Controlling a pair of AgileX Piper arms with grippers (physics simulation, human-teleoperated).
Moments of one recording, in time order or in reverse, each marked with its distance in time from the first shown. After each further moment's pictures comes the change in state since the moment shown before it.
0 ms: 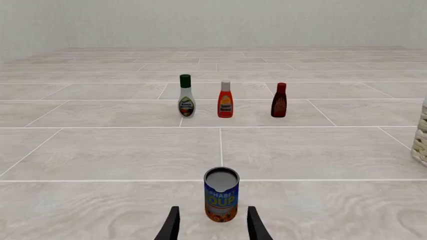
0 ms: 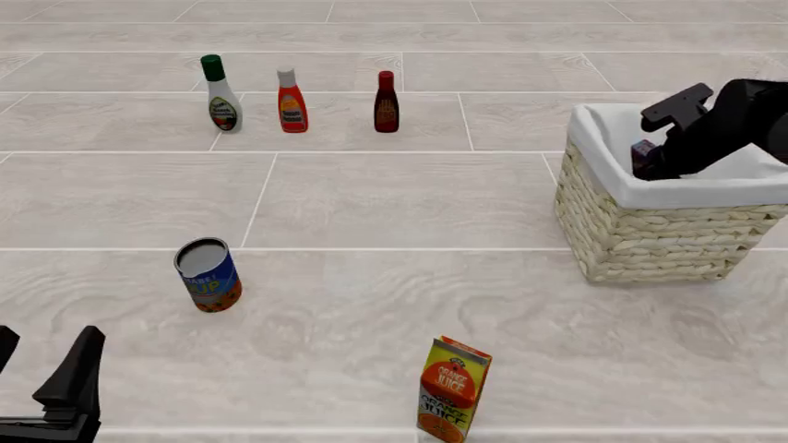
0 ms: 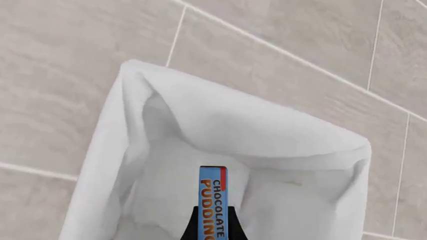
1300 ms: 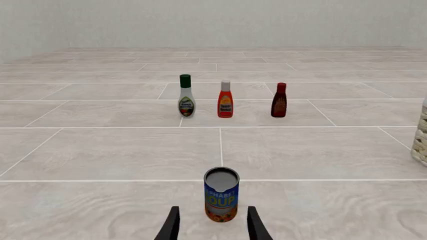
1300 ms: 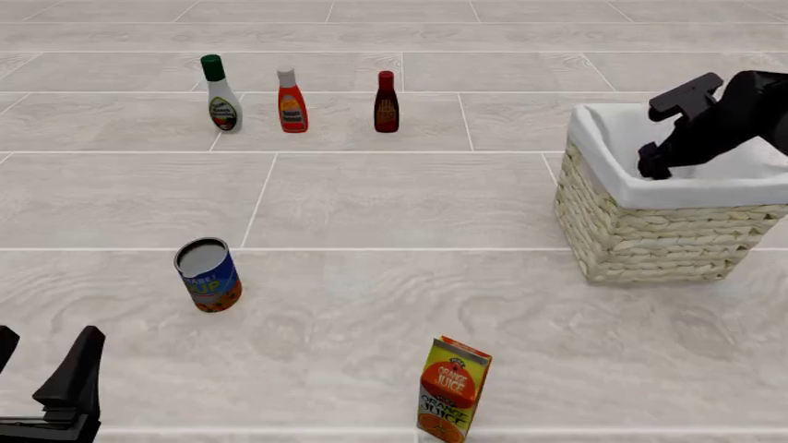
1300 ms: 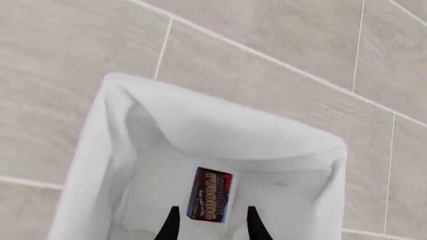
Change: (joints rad) left arm 0.000 0.000 0.000 0.000 0.000; right arm -0.011 0.006 -0.045 -0.001 0.016
